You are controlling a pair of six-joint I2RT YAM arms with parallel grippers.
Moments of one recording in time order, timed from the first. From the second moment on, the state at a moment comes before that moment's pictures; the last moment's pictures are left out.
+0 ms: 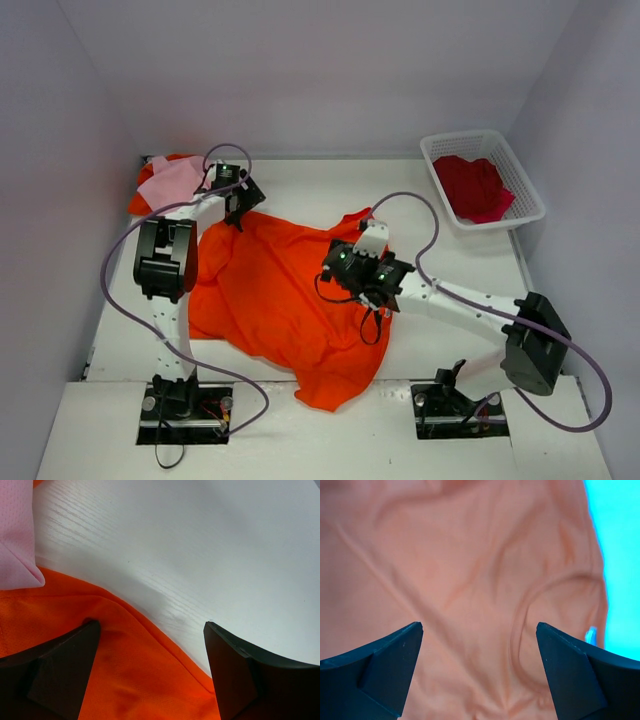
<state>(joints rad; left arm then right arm) -0.16 2.12 1.53 -0.21 -0.05 -0.77 1.00 1.44 0.97 -0.57 0.65 1.06</state>
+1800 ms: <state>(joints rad) -0.15 2.06 1.43 -0.17 -0.05 -0.78 0.27 1.96 1.16 0.04 0.05 0.36</state>
